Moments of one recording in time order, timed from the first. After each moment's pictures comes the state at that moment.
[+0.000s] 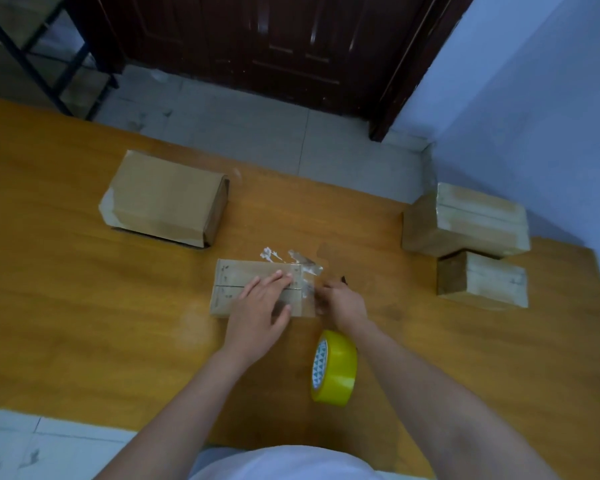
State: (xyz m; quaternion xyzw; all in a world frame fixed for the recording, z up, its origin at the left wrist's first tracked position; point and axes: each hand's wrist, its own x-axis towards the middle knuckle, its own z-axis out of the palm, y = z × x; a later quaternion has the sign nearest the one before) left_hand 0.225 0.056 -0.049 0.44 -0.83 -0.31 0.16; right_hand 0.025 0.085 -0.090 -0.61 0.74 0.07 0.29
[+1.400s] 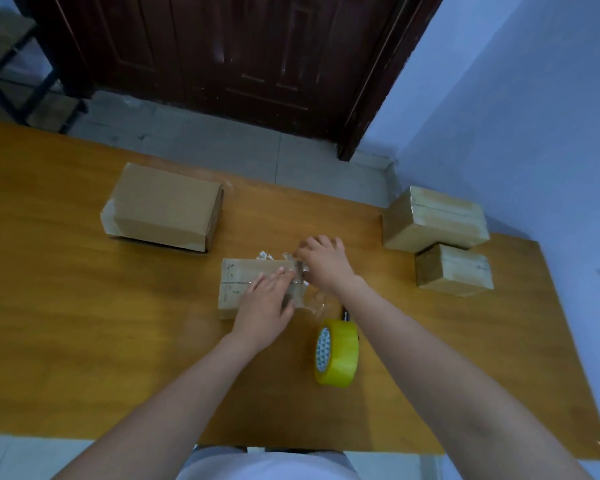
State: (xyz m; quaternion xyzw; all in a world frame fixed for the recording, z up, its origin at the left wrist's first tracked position) left_hand 0.230 0.050 -0.045 0.40 -0.86 -0.30 0.13; right_hand 0.064 0.034 -0.012 -0.67 0.71 0.15 0.12
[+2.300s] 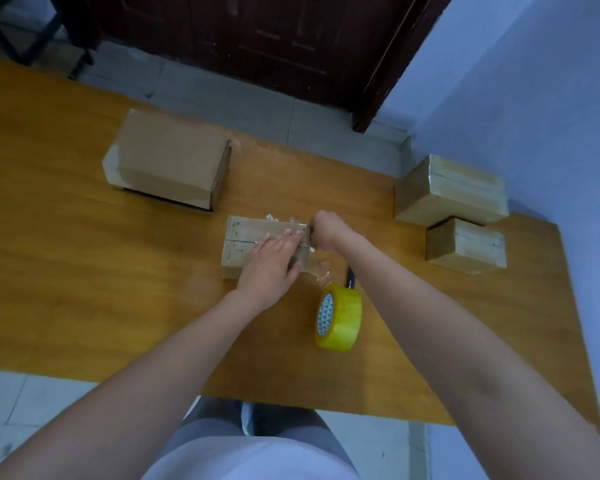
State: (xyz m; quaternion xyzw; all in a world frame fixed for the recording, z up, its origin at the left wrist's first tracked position) left_hand 0.227 0.052 -0.047 0.40 -0.87 -0.27 0.12; right_hand 0.073 0.019 -0.013 -0.51 0.79 0.13 0.31
